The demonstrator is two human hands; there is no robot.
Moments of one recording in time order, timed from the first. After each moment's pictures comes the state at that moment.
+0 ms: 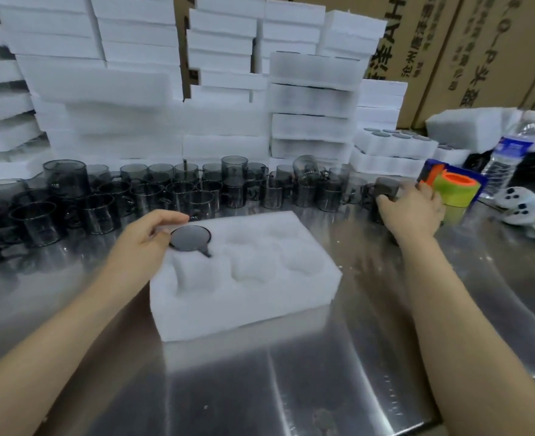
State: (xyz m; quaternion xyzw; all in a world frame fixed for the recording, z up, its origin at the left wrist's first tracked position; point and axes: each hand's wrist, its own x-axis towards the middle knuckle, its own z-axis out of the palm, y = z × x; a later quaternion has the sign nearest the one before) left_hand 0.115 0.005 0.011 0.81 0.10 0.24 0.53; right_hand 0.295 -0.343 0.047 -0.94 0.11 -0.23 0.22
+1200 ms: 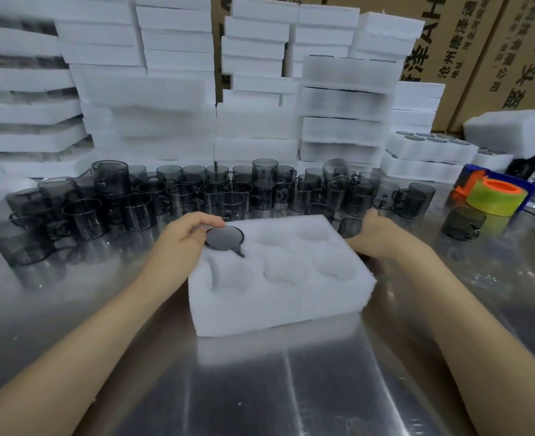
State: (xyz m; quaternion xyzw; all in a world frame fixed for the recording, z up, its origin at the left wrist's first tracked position) left_hand 0.112 0.000 0.015 0.81 0.08 0.25 0.52; right_hand 0.257 -0.272 0.047 -0.98 -0.09 0.07 0.19
